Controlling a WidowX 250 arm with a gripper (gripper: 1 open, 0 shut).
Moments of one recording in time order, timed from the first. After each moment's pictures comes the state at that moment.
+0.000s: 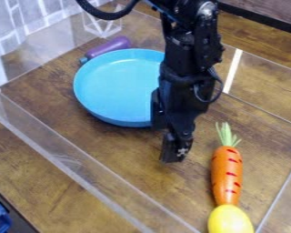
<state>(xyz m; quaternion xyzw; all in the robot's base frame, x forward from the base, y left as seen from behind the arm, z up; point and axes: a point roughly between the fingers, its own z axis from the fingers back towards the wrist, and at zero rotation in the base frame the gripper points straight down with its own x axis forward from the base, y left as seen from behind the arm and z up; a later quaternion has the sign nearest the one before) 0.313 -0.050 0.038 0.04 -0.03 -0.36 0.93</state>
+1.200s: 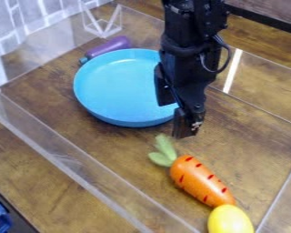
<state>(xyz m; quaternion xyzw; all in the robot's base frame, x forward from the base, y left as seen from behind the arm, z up) 0.329 -0.040 0.076 0.05 -0.11 -0.29 0.95</state>
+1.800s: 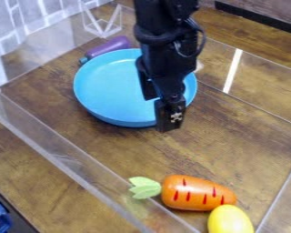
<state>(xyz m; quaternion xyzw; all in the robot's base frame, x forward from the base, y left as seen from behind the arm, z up) 0.311 -0.029 0.090 0.03 -0.14 -0.29 0.95</state>
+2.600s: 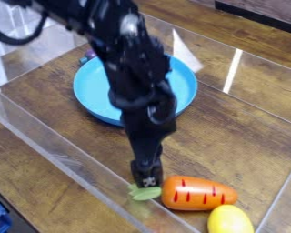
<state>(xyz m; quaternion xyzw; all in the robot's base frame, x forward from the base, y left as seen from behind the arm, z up) 0.271 -0.046 0.035 0.00 -0.13 -0.36 0.92</state>
